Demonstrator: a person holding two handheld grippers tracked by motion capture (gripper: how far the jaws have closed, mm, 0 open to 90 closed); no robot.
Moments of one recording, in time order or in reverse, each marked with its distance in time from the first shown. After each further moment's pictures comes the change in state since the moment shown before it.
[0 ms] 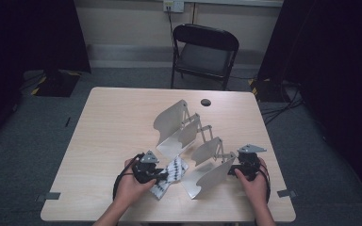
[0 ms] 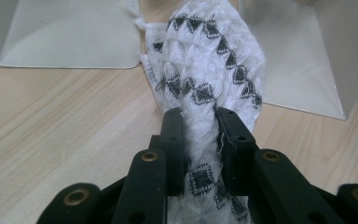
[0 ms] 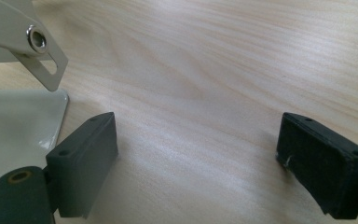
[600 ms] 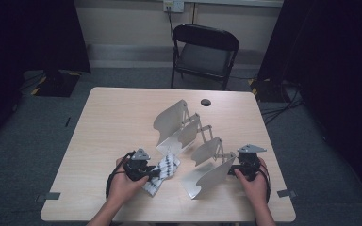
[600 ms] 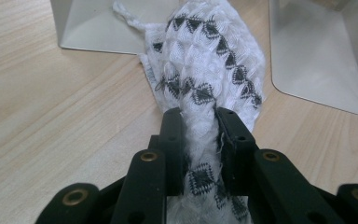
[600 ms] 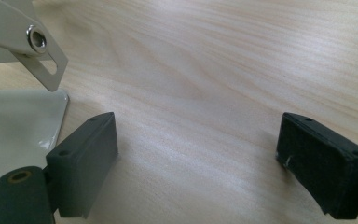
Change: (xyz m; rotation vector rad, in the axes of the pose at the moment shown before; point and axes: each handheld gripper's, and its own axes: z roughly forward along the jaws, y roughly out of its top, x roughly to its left) left arm 0.019 -0.009 -0.013 -0.015 0.045 -0.045; right arm 0.000 0.000 0.000 0.000 0.000 0.001
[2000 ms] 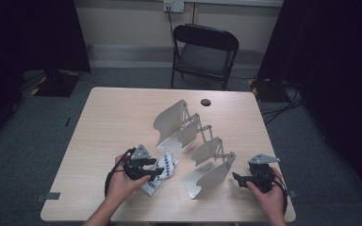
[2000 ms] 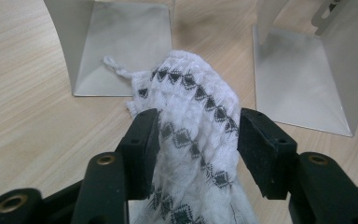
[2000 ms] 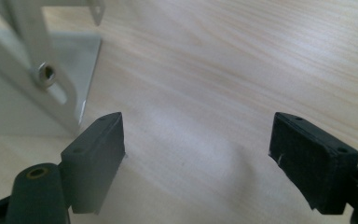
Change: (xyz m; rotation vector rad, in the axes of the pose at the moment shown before) left arm -0.011 0.015 -0.013 -0.074 0.025 0.083; right arm 0.003 -0.020 -0.054 0.049 -0.004 -0.059
